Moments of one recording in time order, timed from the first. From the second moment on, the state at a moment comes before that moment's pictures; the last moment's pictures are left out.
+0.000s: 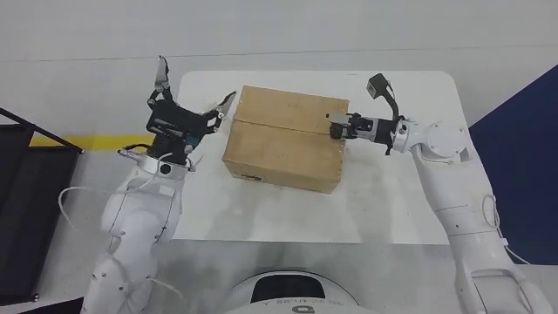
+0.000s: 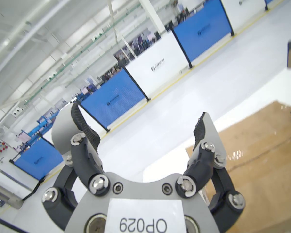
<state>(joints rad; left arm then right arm) 1.63 -1.27 -1.41 -2.22 1.88 -0.09 -0.03 -1.14 -1.15 1.38 -1.35 0.17 -0.24 1.17</state>
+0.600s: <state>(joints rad) 1.60 -1.27 -1.43 -2.06 1.89 -0.05 -0.03 -1.14 -1.15 1.38 -1.35 0.17 -0.24 1.17</state>
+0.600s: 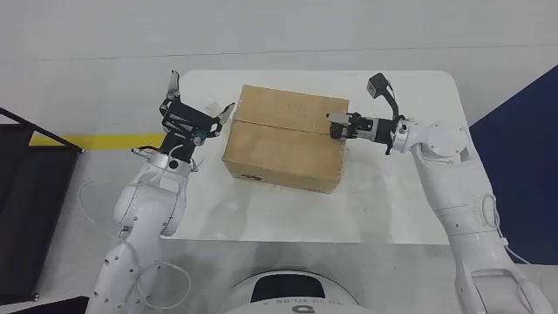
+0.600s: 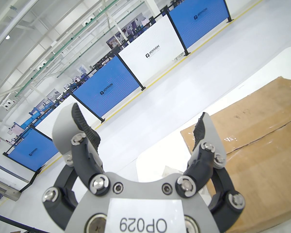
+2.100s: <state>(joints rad) 1.21 -1.20 -1.38 -1.06 2.00 -0.57 0.58 -1.14 -1.15 1.38 -1.35 0.17 -0.24 1.17</state>
